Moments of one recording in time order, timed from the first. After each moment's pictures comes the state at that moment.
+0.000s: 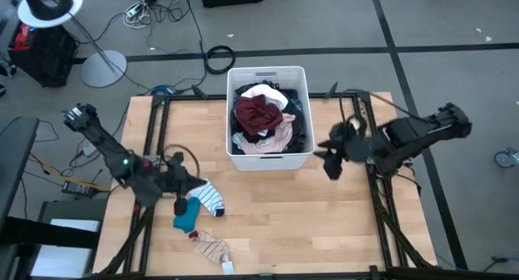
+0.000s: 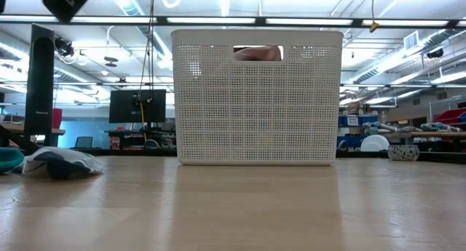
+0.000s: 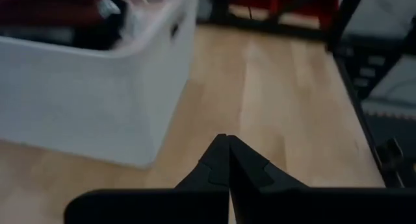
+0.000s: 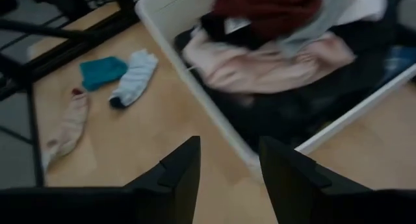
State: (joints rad) left arm -0.73 0.83 0.70 -0.46 -0.77 -0.58; right arm 0.31 1.08 1.27 -0.98 0.50 0.74
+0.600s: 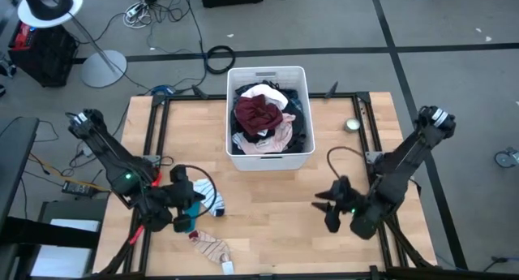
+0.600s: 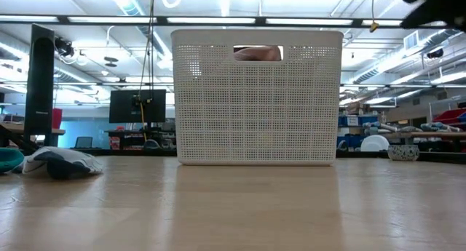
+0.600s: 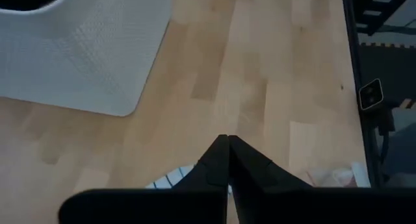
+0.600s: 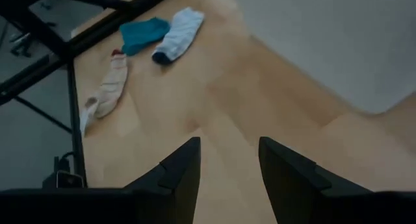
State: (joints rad) left arm -0.81 1.17 1.08 -0.90 -0.66 -0.84; right arm 0.86 1.27 0.89 -0.61 0.86 1.28
